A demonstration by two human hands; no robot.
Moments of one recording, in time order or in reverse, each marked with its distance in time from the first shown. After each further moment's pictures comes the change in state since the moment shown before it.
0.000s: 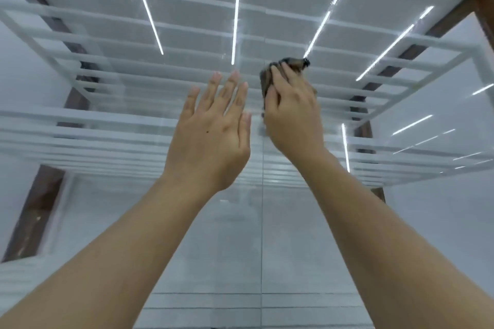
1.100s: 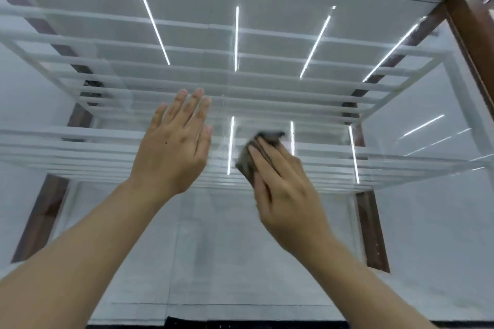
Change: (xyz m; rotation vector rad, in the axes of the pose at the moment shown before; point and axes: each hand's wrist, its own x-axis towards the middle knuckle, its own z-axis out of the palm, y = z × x) left_hand -0.001 -0.001 -0.001 0.022 -0.021 -0.028; right_hand -0.104 0.056 -0.052 -0.022 -0.158 -0.257
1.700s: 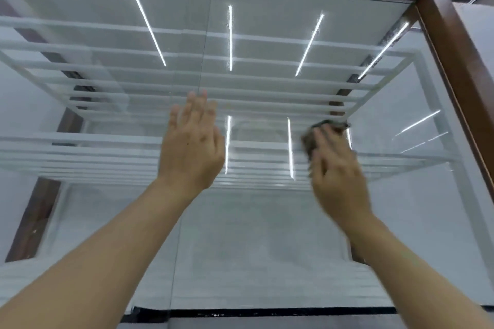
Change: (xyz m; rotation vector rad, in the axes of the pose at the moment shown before) left_hand 0.015 0.078 0.016 -0.011 0.084 -0.040; right_hand -0.010 0.108 -0.054 -0.029 0.149 0.292
